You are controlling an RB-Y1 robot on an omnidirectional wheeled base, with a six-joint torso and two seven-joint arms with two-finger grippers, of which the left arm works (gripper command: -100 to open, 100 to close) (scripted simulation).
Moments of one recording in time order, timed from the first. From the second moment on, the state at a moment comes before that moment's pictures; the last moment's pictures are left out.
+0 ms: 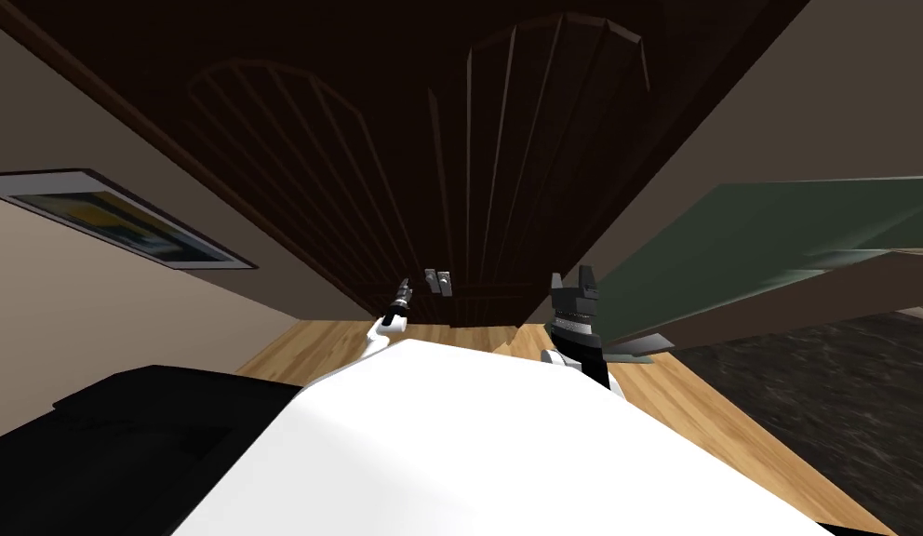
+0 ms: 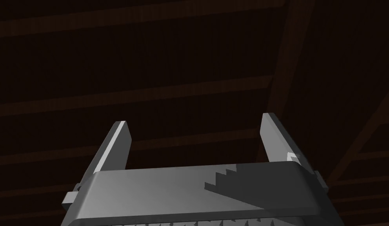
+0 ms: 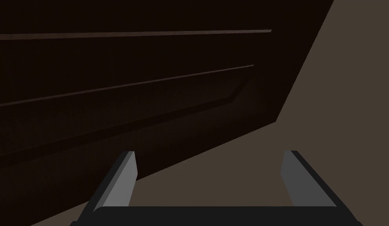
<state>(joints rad) 0.08 0.33 0.19 -1.22 0.11 -0.32 0.19</state>
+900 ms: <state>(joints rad) 0.04 0.31 0.15 -1.21 0.10 -0.33 0.20</state>
